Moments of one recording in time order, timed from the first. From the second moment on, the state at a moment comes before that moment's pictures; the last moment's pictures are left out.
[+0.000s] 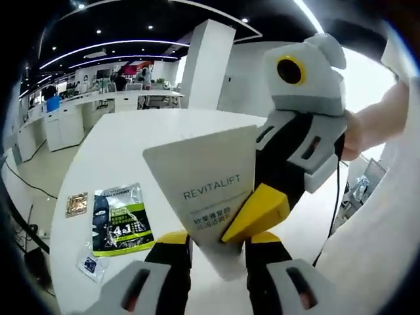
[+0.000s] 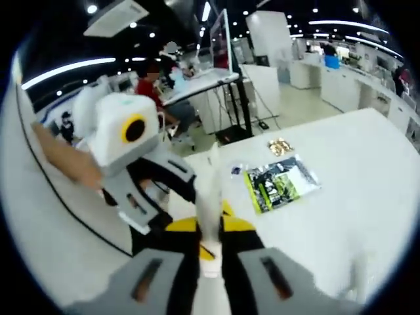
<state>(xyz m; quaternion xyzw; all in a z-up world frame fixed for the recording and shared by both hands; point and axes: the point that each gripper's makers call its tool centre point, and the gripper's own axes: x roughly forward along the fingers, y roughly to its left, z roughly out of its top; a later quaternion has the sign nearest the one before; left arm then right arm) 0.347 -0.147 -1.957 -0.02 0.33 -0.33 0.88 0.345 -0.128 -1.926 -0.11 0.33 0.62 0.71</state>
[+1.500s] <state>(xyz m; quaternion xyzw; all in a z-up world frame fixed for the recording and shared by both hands) 0.352 -0.183 -1.964 -0.02 0.33 -0.36 0.87 0.354 -0.177 -1.938 -0.19 0.28 0.59 0.74</state>
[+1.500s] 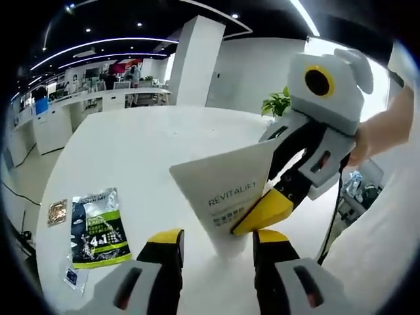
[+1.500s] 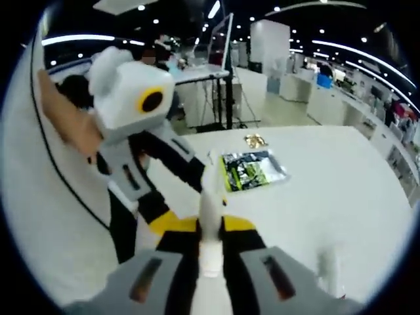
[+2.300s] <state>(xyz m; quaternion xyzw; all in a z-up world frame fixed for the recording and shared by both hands) 0.346 -0.205 -1.958 0.03 0.31 -0.41 0.86 0.354 -0.191 -1.935 -0.17 0.25 0.57 0.76</state>
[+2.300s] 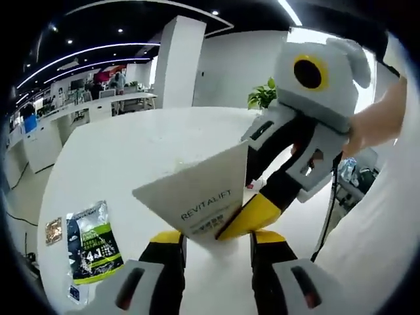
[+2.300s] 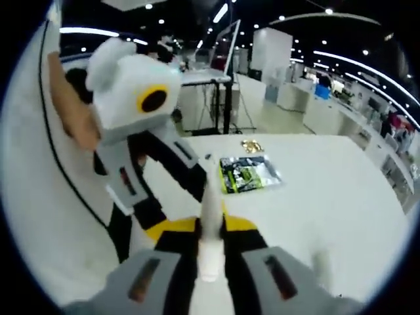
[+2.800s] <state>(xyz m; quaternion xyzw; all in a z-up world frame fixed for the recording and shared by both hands) 0.329 -0.226 -1.950 0.05 0.30 -0.45 0.84 0.344 -0.223 -1.935 -0.15 0.21 0.57 0.78</state>
